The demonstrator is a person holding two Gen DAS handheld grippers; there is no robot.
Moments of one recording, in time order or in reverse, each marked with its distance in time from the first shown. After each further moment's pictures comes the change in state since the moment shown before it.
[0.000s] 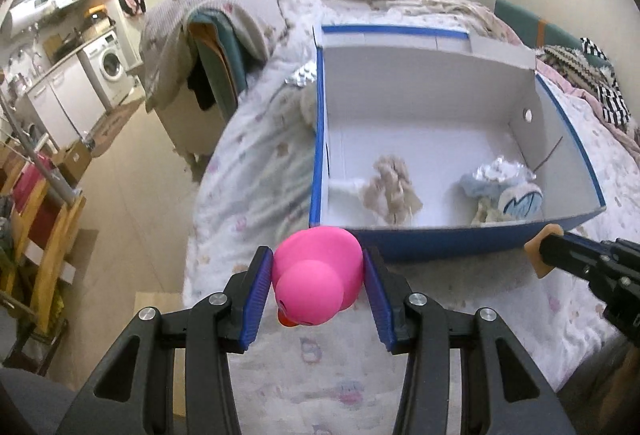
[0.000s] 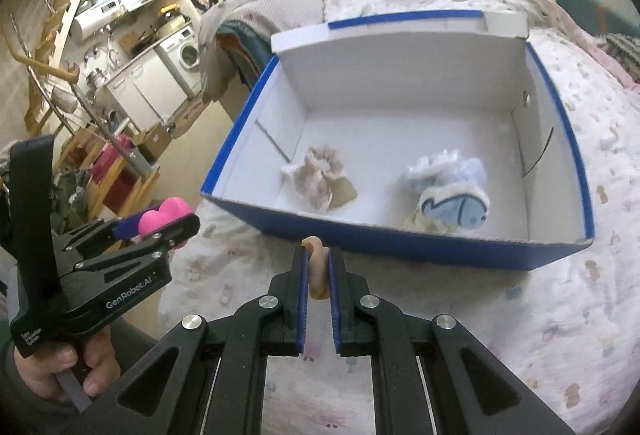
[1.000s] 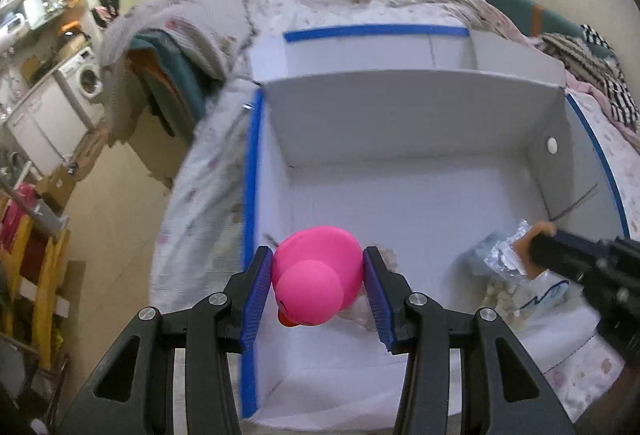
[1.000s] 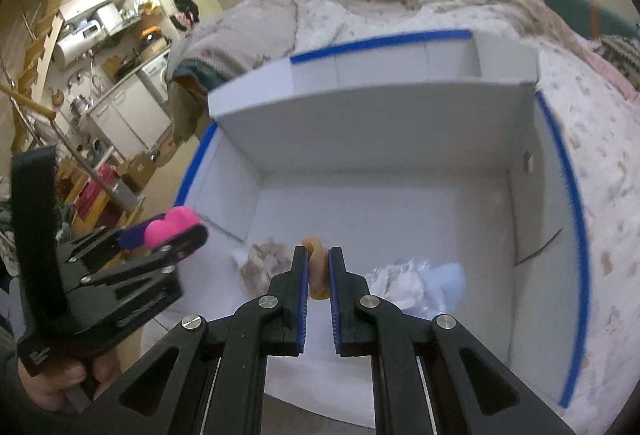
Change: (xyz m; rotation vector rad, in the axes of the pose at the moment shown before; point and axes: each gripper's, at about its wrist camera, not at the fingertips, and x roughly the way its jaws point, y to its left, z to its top) left arm 0.092 -0.041 0.088 0.089 0.035 -0.041; right arm 0.050 -0.045 0.079 0.040 -0.035 -0.032
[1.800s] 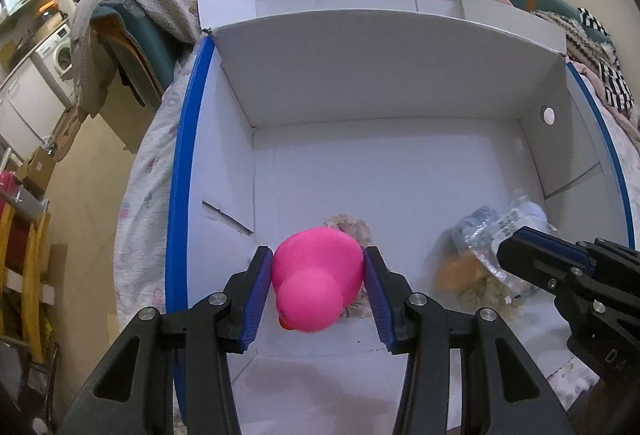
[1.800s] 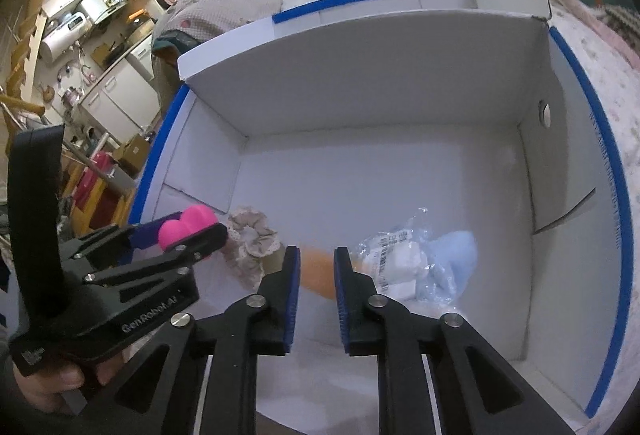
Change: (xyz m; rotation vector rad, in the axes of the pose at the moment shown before) left arm 0.029 -0.017 -0.006 -0.007 0.126 -0.063; right arm 0.030 -0.019 -0.008 0.057 0.111 0.017
